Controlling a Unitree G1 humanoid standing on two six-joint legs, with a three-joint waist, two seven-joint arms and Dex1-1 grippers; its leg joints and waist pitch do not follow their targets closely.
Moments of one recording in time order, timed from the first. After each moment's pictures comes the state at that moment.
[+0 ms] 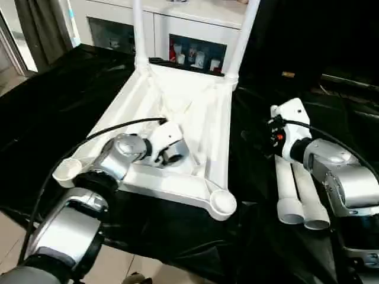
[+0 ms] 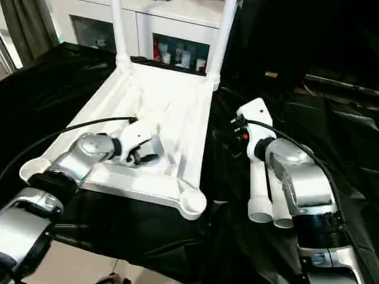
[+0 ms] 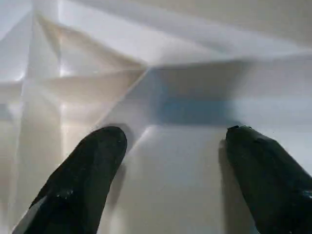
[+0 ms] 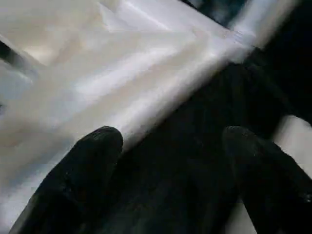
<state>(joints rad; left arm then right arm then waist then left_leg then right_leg) -0.85 0.33 -0.31 1.00 0.22 -0.08 -0.70 -0.47 -0.43 0.02 0.02 0.10 0.69 0.50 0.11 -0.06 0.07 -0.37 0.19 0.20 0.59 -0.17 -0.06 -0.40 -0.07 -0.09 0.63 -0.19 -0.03</state>
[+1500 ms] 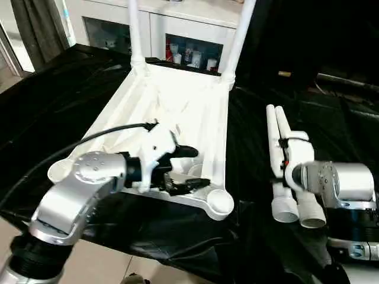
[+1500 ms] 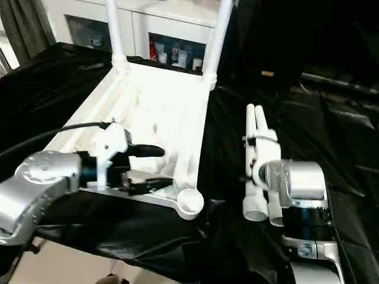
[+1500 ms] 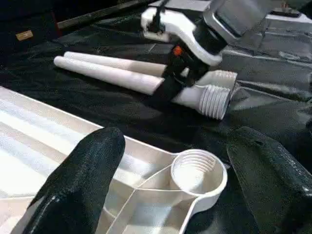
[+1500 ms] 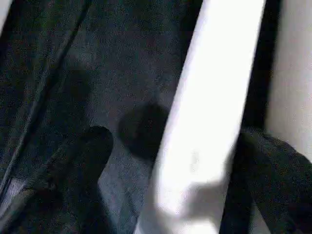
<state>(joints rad) -0.36 0.50 -0.22 -0.34 -0.32 0.64 -0.91 -0.51 -0.29 -0.15 0.12 0.10 1.33 0.25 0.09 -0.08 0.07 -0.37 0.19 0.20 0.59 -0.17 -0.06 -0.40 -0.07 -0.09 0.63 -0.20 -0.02</state>
